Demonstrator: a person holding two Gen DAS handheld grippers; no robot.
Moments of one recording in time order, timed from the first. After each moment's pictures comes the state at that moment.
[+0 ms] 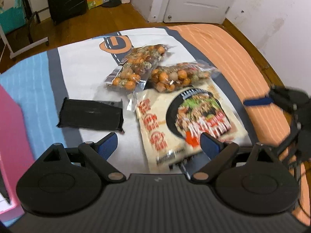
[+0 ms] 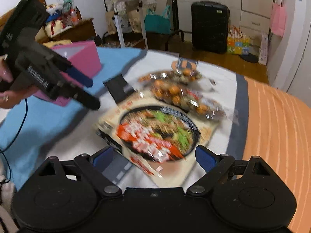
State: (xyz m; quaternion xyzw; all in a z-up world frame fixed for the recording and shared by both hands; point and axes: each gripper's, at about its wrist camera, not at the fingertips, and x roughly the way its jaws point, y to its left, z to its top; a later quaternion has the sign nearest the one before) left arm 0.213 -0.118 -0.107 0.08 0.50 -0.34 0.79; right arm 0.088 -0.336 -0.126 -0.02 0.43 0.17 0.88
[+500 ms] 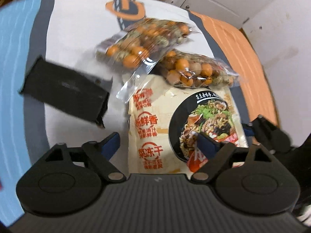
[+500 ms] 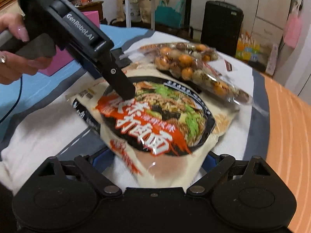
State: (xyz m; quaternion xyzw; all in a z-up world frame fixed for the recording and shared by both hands) left arm 0.248 -0.129 -0.176 -0.06 0.59 -0.31 0.74; right arm 0.106 -0.319 -0.191 -0.09 0.42 0.19 0.89
